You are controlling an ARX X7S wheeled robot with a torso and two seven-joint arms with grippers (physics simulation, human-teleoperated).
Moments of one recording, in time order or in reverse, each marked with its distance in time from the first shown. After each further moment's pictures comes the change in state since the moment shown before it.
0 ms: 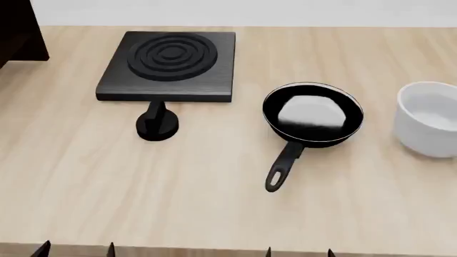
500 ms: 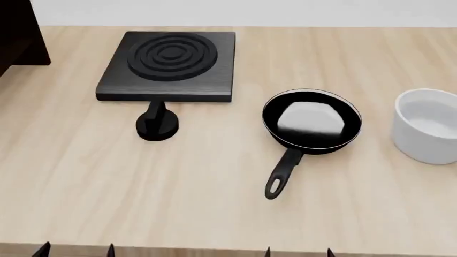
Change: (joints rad) left arm 0.002 -0.047 0.053 0.006 -0.046 -0.010 -0.054; right arm 0.019 0.173 -0.208 0.008 0.165 -0.025 0.201
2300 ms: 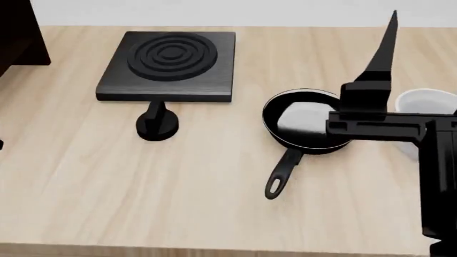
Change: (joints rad) left arm -0.671 -0.328 -0.266 1.023 -0.740 -1.194 -0.437; right arm 0.636 0.394 0.297 -0.878 0.487 0.975 0.271
